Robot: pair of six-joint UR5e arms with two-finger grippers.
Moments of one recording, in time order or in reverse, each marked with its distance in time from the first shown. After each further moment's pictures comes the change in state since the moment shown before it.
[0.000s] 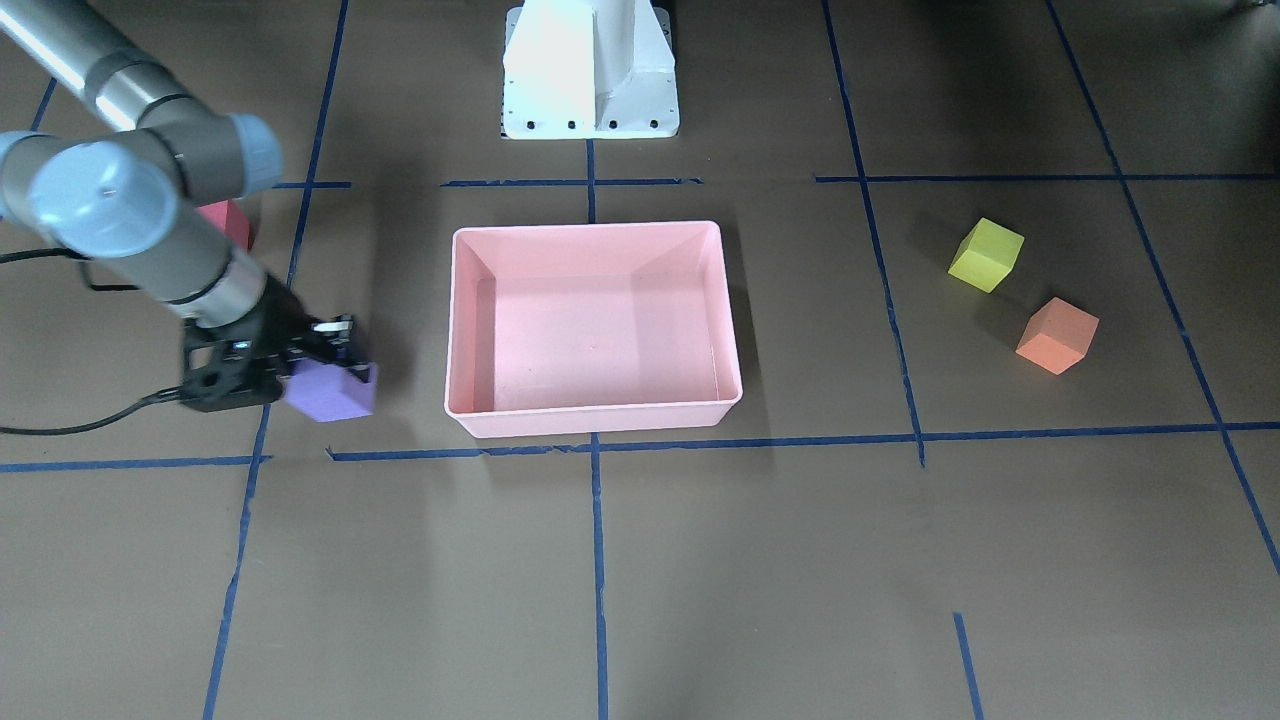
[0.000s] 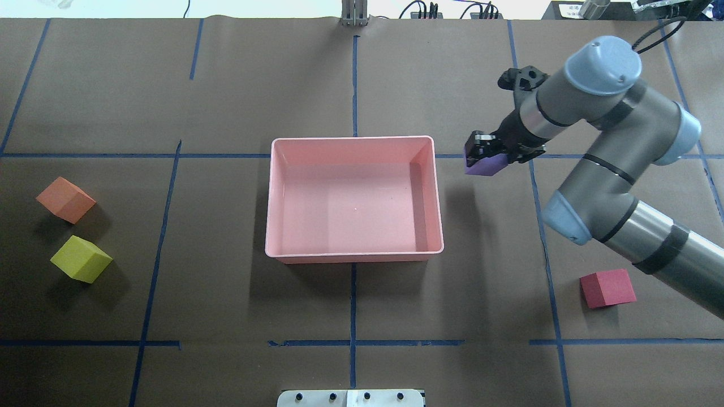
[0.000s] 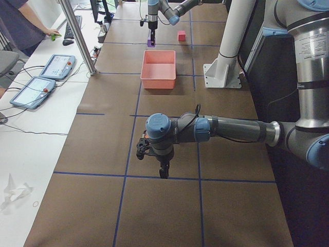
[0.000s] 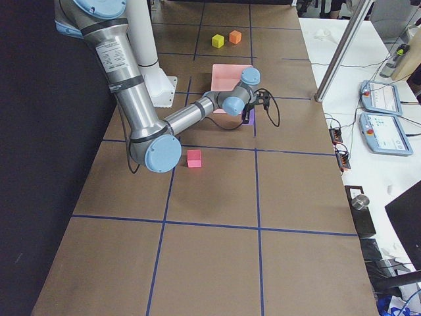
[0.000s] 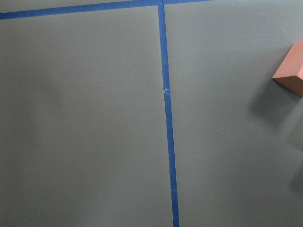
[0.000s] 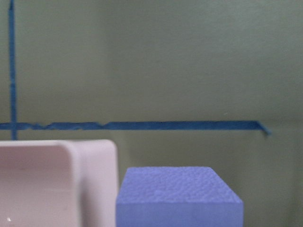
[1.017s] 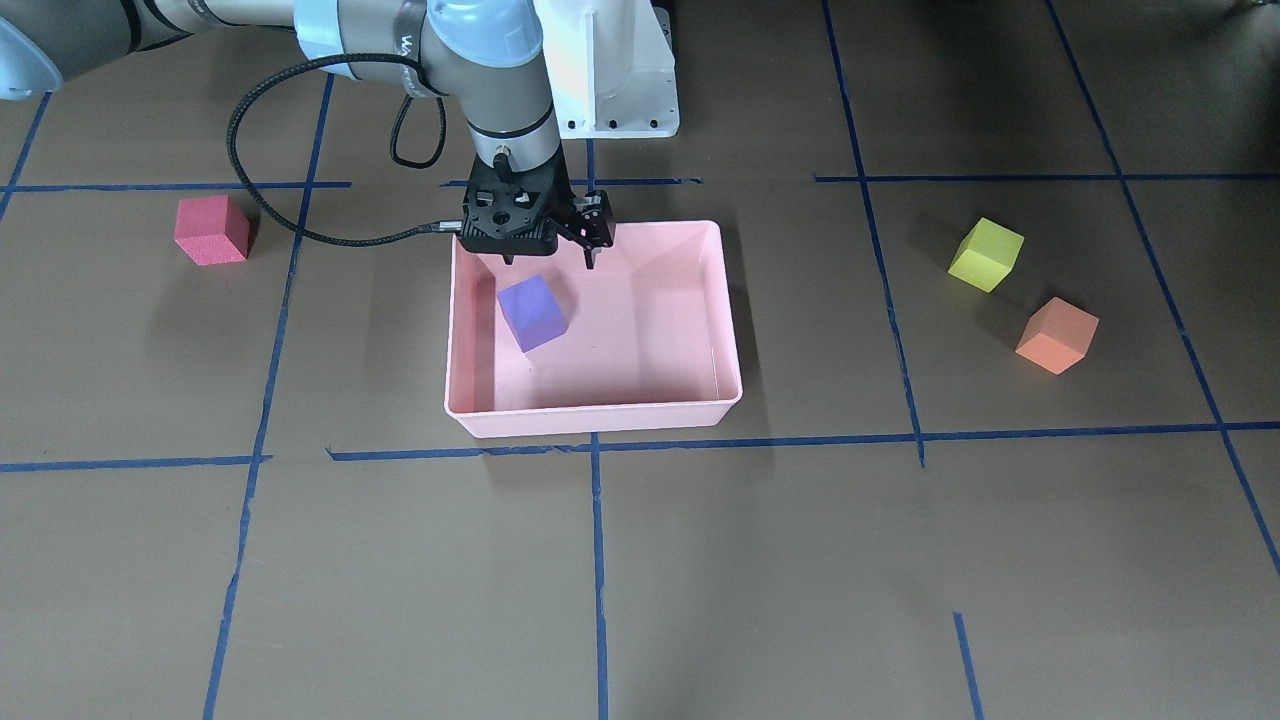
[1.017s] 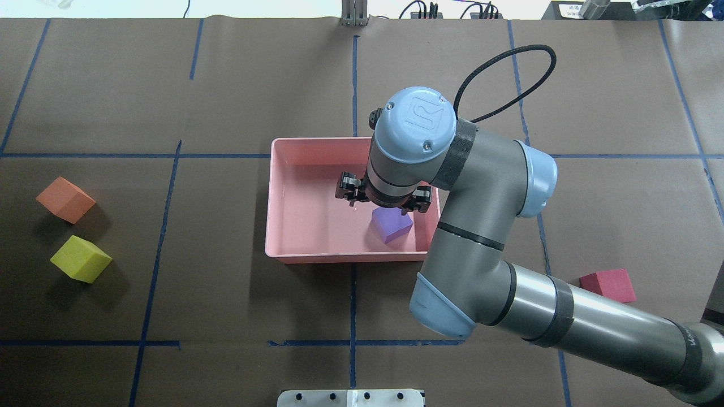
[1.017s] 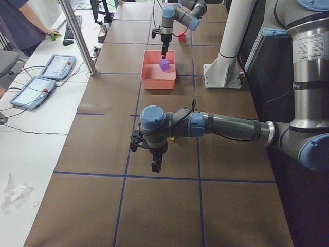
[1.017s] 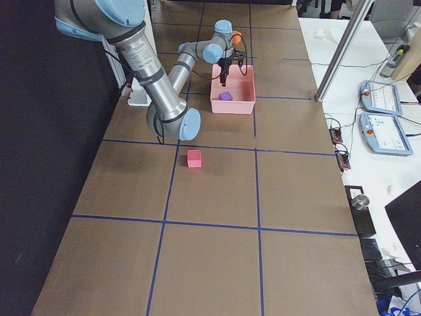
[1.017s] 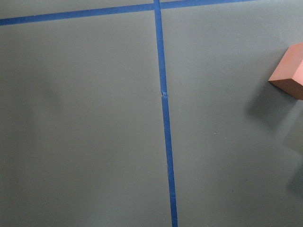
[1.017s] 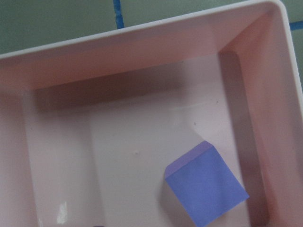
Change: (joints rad) left arm 0.015 -0.103 0.012 -0.047 0.000 -0.005; right arm -0.261 0.256 0.105 -0.376 -0.278 0.260
